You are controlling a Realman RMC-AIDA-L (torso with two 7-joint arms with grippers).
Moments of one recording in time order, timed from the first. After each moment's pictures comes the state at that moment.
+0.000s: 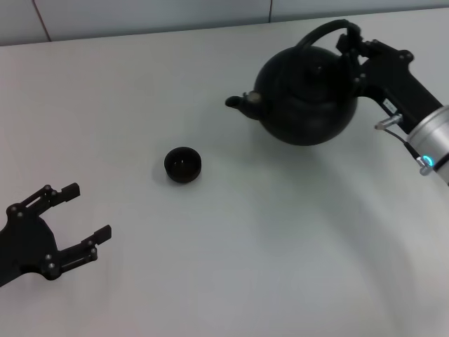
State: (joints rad) left arm -0.31 -2.06 0.45 0.42 2.00 1.64 -0.70; right arm 0.54 2.08 -0.36 0.00 -1.34 -1.31 0.40
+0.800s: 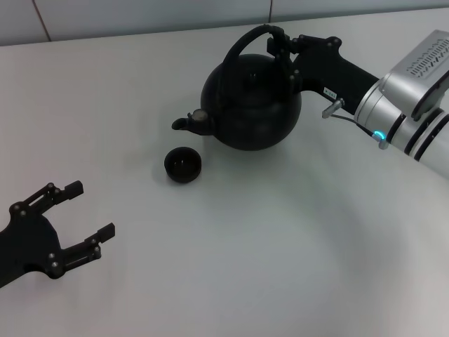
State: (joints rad) left arm -0.31 -2.07 0.45 0.40 1.99 1.64 -0.68; right arm 0.68 2.08 -0.58 -0.04 -1.34 -1.16 0.48
